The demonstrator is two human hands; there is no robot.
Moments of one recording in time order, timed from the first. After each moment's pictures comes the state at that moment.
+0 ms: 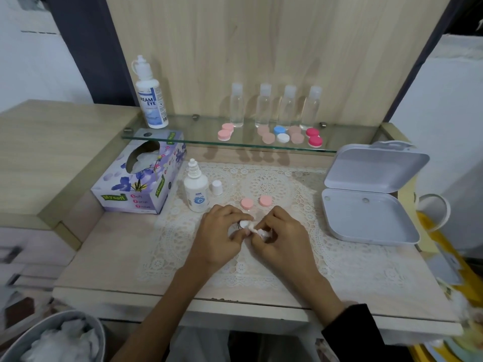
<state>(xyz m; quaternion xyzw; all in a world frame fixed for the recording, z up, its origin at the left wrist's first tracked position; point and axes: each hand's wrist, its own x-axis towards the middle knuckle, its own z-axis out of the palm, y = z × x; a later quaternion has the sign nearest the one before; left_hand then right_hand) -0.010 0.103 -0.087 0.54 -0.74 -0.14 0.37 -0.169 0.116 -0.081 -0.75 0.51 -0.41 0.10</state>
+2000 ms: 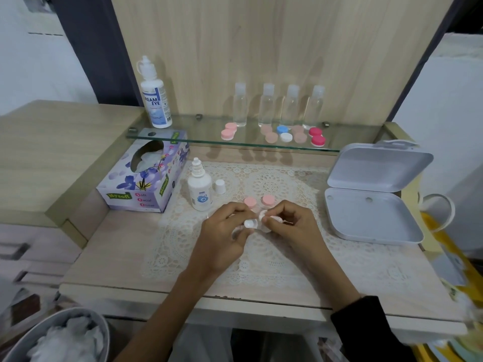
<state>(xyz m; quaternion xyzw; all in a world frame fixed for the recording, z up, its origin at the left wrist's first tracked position) -0.012 0.121 -0.076 0.45 -0.76 -0.05 0.47 -0.181 0.101 -0.073 -0.50 0.40 -0.51 0.57</state>
